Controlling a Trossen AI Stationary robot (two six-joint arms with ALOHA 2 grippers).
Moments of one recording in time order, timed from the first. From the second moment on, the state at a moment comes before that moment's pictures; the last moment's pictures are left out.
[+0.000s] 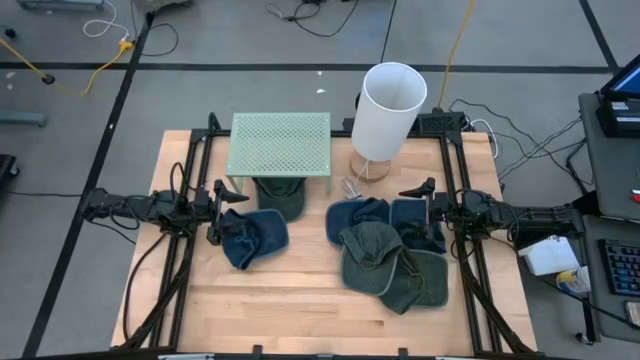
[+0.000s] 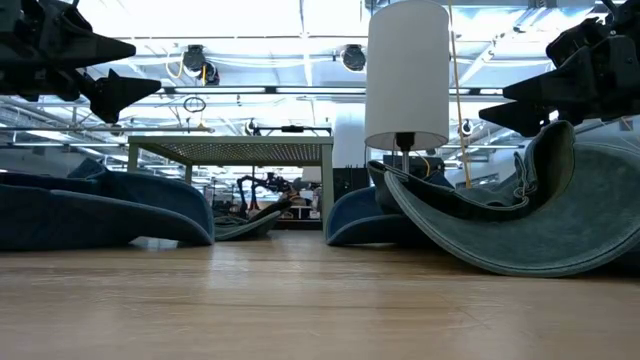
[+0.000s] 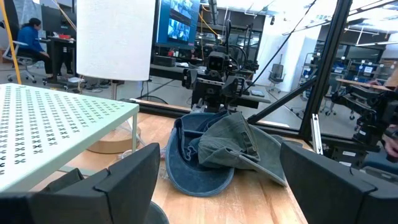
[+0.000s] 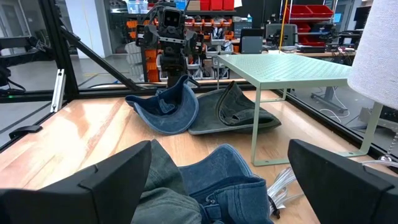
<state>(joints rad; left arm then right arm) -0.16 0.01 0.02 0.08 -0.21 -0.13 -0.03 0.08 0.02 0.02 0.08 0.04</state>
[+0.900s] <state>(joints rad) -0.16 0.01 0.02 0.08 -0.21 -0.13 -0.03 0.20 0.25 -0.11 0.32 0.21</state>
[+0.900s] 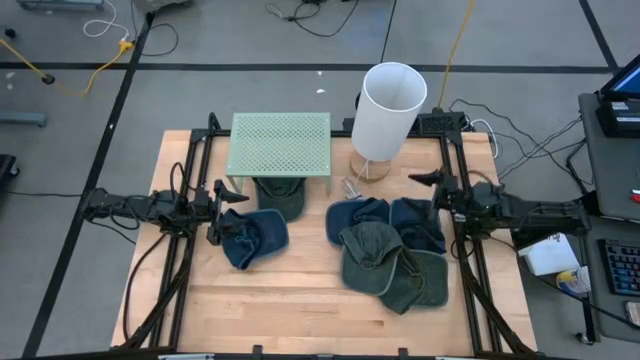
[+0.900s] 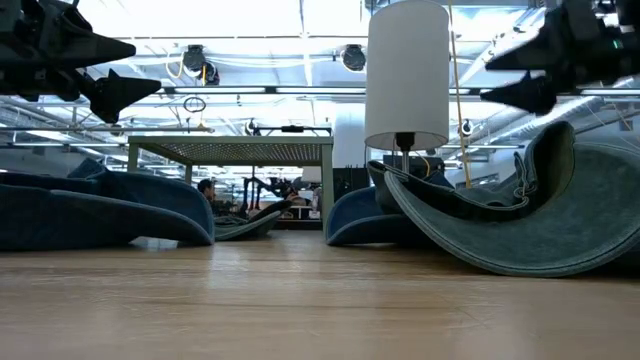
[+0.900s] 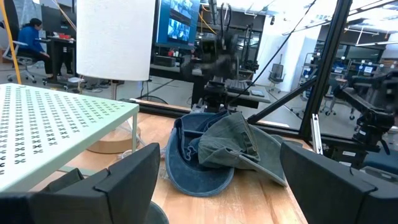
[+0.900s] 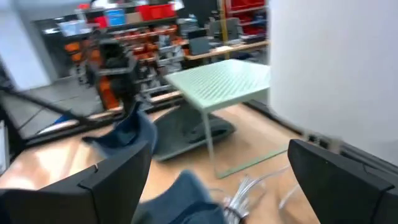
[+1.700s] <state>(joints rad) -0.16 0.01 0.02 0.08 -0.21 -0.13 -0.03 0.94 1.26 -0.91 0.36 0.54</state>
